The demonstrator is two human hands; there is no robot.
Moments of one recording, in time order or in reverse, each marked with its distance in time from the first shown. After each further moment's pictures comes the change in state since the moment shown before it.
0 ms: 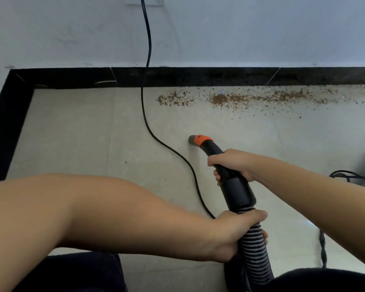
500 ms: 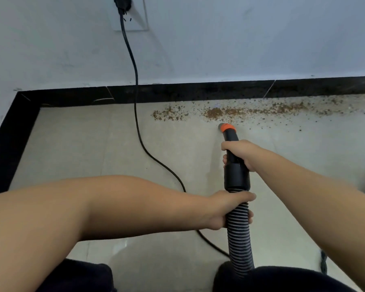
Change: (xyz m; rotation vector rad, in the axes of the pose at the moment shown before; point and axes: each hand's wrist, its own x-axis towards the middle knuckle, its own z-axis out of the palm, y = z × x) left_hand 0.051 0.072 0.019 0.220 0.141 0.054; right_hand 0.040 -0.027 -0.082 0.157 0.237 -0.078
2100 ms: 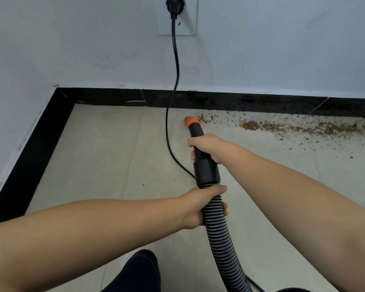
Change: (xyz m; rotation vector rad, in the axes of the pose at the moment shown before) left_hand -0.030 0.029 -0.119 -0.305 0.198 0.045; right_hand 0.021 -0.082 0.150 -0.169 -0.265 -0.141
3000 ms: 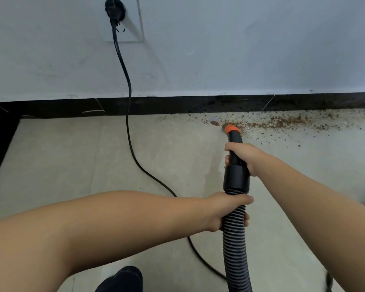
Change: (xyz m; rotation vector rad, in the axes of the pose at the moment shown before) left_hand 0.033 -0.011 0.104 0.342 -0.222 -0.032; right_hand -0.041 0.067 -0.146 0.339 0.310 0.131
